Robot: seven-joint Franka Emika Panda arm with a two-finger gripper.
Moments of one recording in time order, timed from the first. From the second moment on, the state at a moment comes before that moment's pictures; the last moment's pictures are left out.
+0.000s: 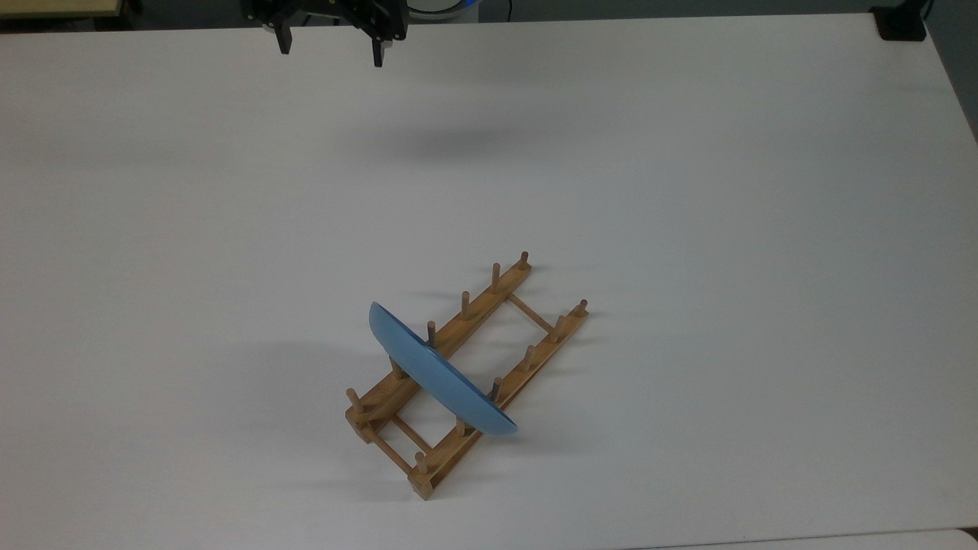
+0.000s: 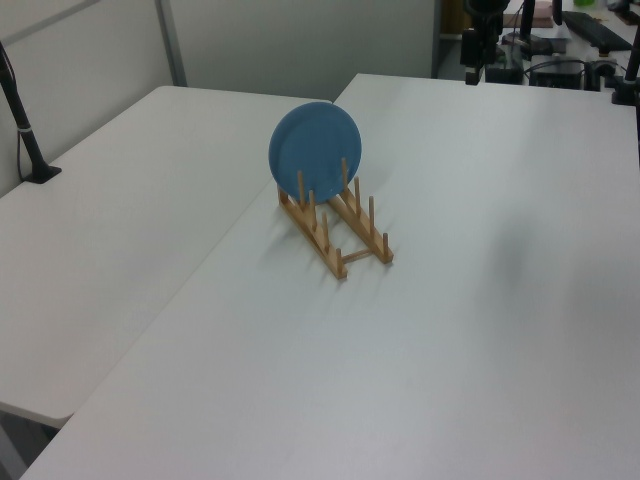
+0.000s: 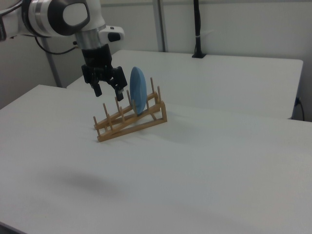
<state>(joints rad) -0.02 0.04 -0.02 -1.61 -0.08 1.65 0.04</state>
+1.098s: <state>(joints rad) -0.01 0.20 -0.02 -1.58 -0.08 2.03 0.07</state>
